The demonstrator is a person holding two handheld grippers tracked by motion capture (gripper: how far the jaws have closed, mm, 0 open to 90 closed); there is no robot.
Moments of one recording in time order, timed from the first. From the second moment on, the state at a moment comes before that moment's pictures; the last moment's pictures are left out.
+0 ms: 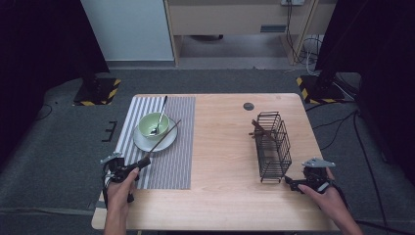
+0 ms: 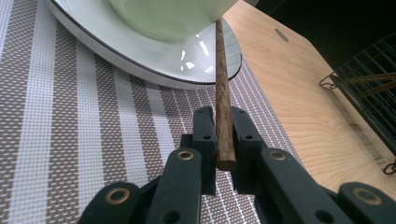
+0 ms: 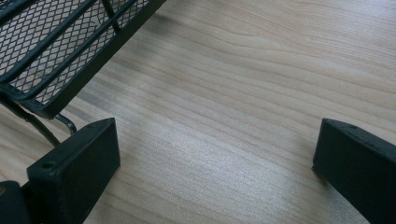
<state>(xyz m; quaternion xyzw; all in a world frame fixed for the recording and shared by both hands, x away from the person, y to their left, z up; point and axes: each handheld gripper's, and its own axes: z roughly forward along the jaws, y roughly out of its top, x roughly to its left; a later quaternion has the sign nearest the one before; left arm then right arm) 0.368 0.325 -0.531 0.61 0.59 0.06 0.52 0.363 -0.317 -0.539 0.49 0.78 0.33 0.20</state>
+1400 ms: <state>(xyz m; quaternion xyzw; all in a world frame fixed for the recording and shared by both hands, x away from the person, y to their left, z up) 0.372 0.329 -0.542 0.62 0.61 0.07 0.49 0.363 -0.317 -0.539 0.49 0.78 0.33 0.20</state>
